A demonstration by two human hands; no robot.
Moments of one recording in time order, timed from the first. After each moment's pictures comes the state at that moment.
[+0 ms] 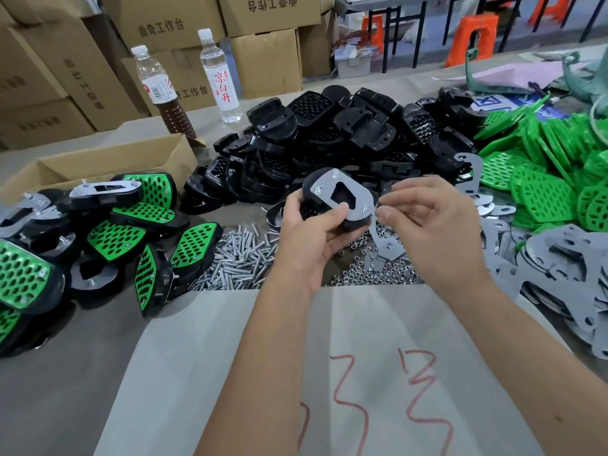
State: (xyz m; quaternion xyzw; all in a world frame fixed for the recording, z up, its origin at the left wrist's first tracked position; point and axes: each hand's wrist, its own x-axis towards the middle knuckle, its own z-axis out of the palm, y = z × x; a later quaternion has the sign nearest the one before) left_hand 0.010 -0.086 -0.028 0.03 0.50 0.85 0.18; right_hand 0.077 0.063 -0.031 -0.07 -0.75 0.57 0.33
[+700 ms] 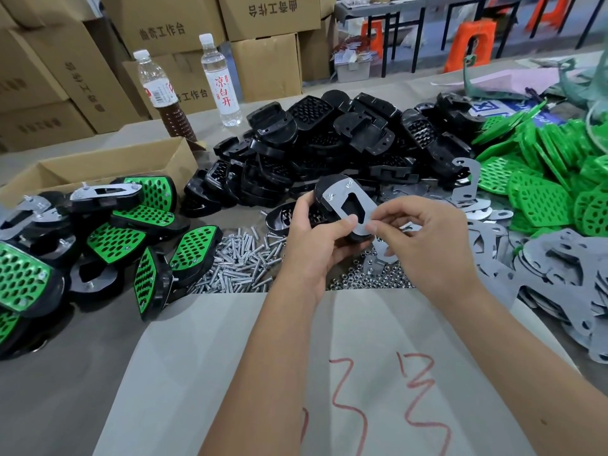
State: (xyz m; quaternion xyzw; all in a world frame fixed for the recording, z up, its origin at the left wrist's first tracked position) left_hand 0.007 -0.081 -0.041 0.07 0.54 0.81 0.19; right_hand 0.077 0.063 -0.037 -0.04 -0.80 0.53 0.30
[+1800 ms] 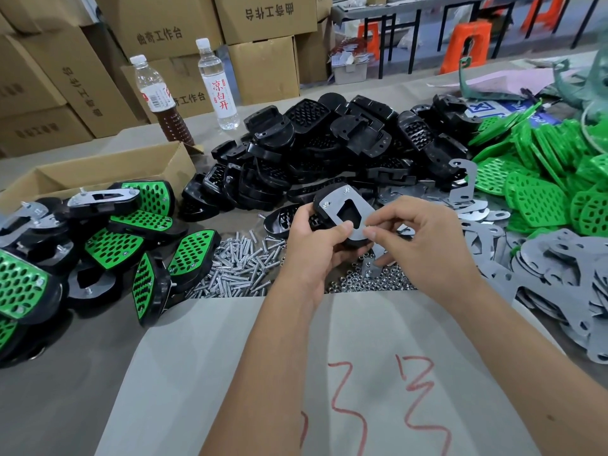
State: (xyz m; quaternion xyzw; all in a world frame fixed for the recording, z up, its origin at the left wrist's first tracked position) left_hand 0.010 -0.079 -0.038 0.06 0.57 0.80 0.19; right_hand 0.078 0.070 -0.036 0.01 -0.78 0.57 0.25
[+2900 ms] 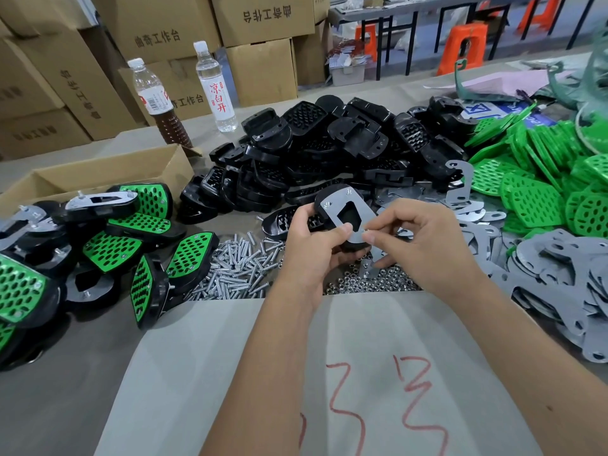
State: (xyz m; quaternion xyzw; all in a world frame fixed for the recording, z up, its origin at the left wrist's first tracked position) left_hand 0.011 -0.079 -0.038 0.06 0.58 0.79 0.18; right_hand 0.077 0.078 -0.037 0.02 -0.78 0.59 0.22
